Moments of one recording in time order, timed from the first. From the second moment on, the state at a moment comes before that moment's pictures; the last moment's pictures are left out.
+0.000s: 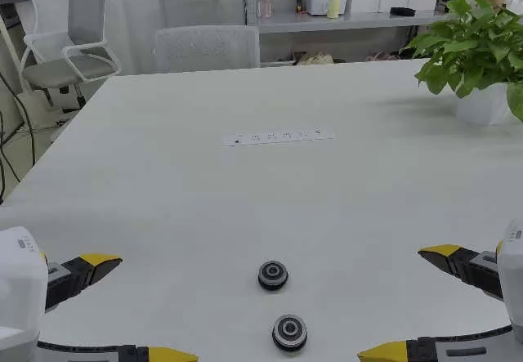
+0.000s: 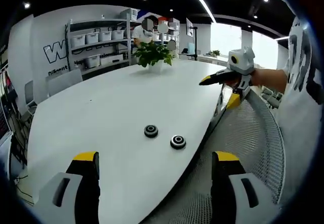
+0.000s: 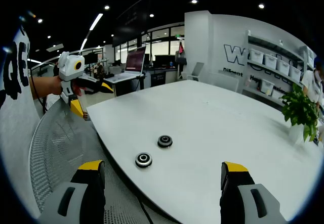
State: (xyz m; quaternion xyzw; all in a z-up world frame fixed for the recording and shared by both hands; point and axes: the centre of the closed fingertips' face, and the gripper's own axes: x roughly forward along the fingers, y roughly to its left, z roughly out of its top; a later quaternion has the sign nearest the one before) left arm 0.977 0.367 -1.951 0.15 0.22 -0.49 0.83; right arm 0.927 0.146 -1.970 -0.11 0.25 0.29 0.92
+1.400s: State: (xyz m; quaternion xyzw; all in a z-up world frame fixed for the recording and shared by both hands) left arm 0.974 0.375 -1.954 0.16 0.23 -0.49 0.83; right arm 0.931 0.150 -1.983 -0.12 0.27 0.31 0.90
